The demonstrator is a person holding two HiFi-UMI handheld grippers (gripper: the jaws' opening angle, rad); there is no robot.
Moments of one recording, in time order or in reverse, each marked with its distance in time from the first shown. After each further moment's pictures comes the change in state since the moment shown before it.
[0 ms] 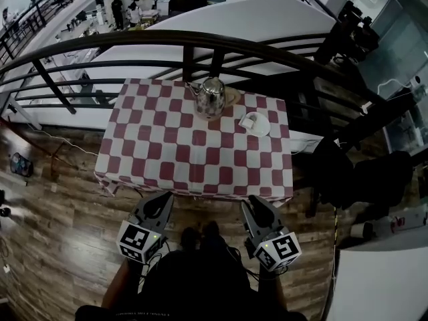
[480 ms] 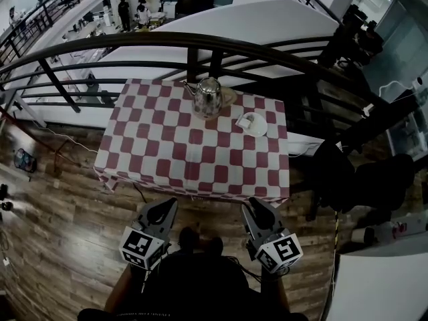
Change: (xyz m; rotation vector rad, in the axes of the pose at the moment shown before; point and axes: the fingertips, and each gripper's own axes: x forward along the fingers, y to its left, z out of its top) left arm -0.001 -0.058 0.001 -0.020 -0.007 0.011; right arm -0.037 -0.019 0.001 -0.009 -0.003 0.055
